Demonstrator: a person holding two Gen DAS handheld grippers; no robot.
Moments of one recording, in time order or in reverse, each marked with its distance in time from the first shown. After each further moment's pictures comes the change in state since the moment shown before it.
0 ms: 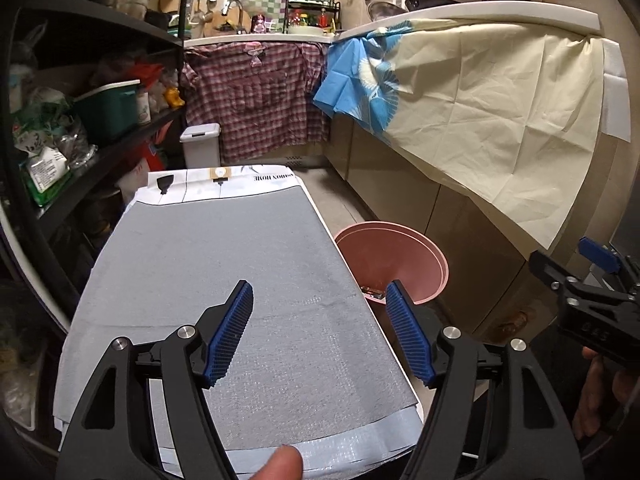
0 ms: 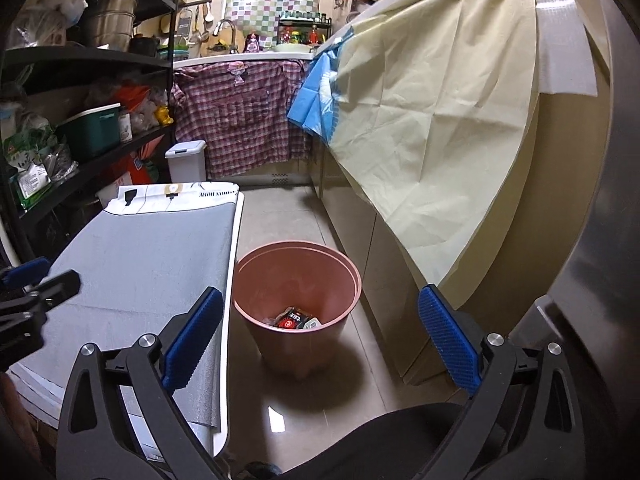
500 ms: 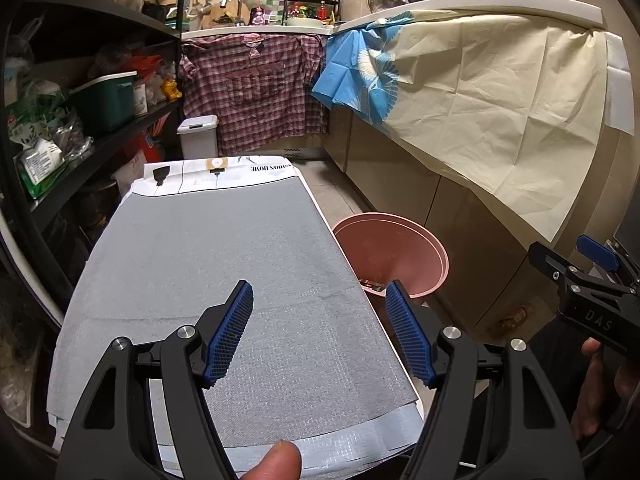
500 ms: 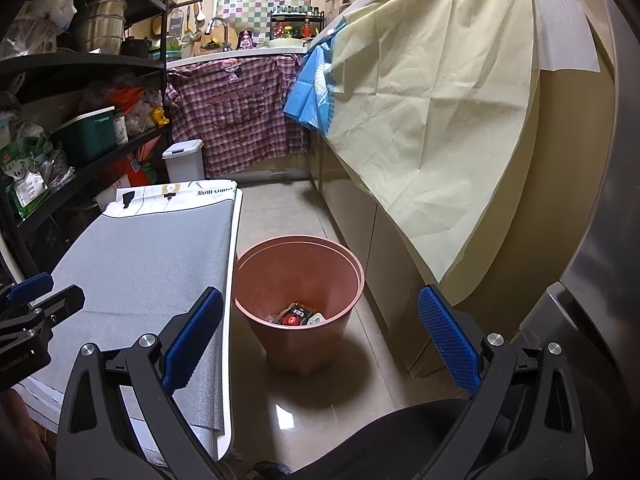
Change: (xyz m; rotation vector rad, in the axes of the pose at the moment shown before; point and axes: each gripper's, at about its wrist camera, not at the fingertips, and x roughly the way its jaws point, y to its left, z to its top) left arm 0.012 -0.003 -0.006 -0.001 0.030 -0.003; right arm 0.010 -0.003 -0.003 0.035 0.016 0.009
